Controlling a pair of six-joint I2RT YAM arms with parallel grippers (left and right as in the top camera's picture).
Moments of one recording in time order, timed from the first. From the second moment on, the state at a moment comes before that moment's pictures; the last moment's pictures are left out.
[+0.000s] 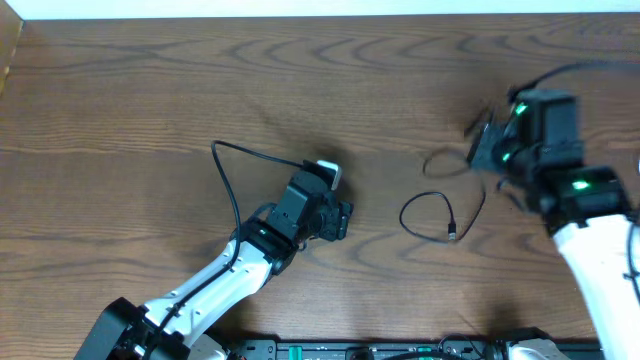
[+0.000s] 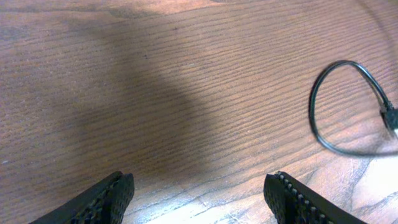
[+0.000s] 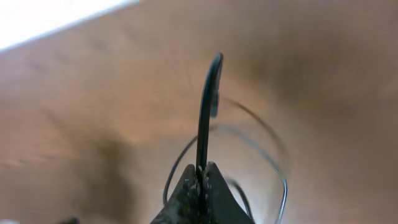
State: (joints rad) left arm -0.62 1.38 0.58 -0.03 0.08 -0.34; right arm 0.16 1.23 1.21 -0.79 0.00 0.41
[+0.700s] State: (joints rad) left arm -0.62 1.38 0.58 -0.06 0.08 -0.33; right arm 0.16 1.66 2.23 -1.07 -0.05 0.14
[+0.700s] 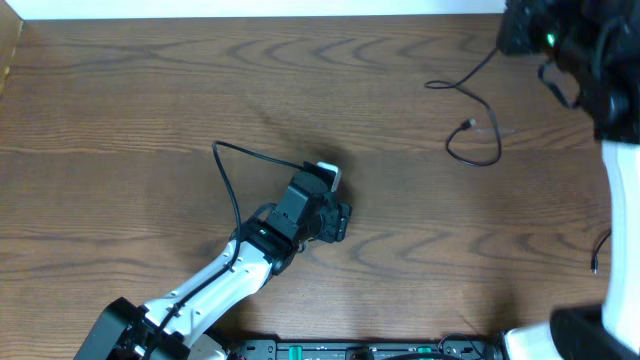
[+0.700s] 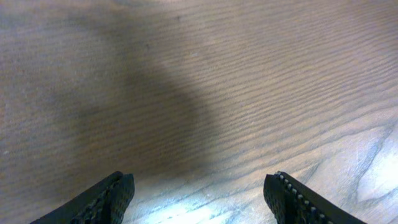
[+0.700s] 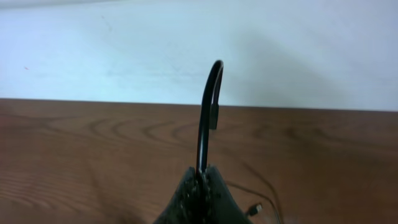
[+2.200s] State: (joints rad) left arm -0.62 1.38 0.58 0.01 0.09 -0.33; right arm -0.54 2.12 2.71 -0.95 0.13 0.09
